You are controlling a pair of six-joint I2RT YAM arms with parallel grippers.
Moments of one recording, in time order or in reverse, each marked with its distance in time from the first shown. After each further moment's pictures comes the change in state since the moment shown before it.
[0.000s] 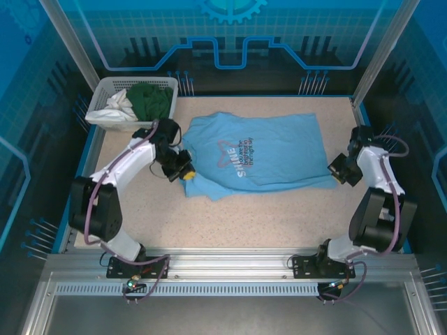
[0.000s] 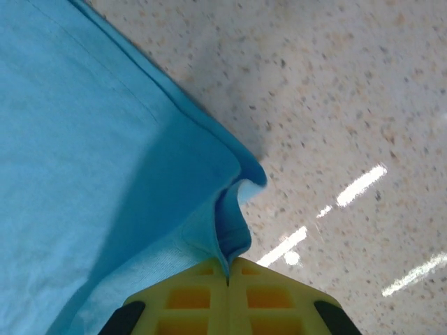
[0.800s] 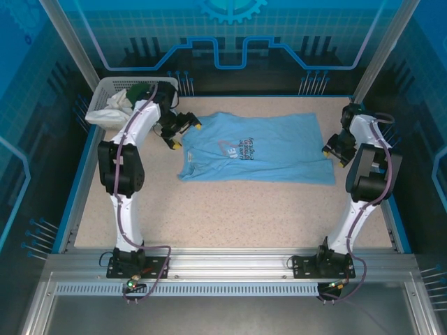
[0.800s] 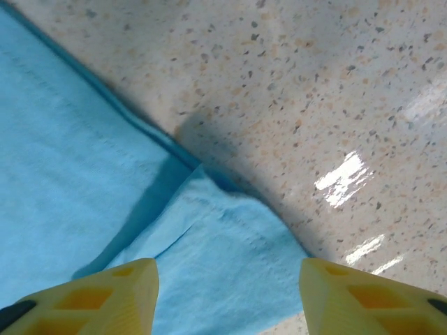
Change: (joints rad) left arm 0.123 0.462 0.653 -0.152 -0.072 0.061; right arm 0.037 0.436 0.446 -0.108 0.017 0.006
